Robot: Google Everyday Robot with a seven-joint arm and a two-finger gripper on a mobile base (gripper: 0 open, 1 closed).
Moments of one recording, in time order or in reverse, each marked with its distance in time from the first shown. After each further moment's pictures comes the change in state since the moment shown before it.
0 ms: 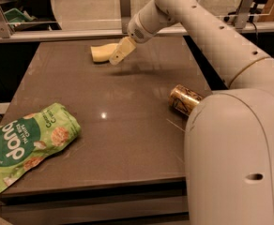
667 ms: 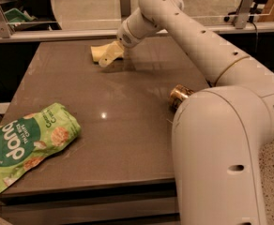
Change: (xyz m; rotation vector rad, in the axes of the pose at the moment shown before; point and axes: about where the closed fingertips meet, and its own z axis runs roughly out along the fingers) arm -0.011 0.004 0.047 0.004 0.001 0.068
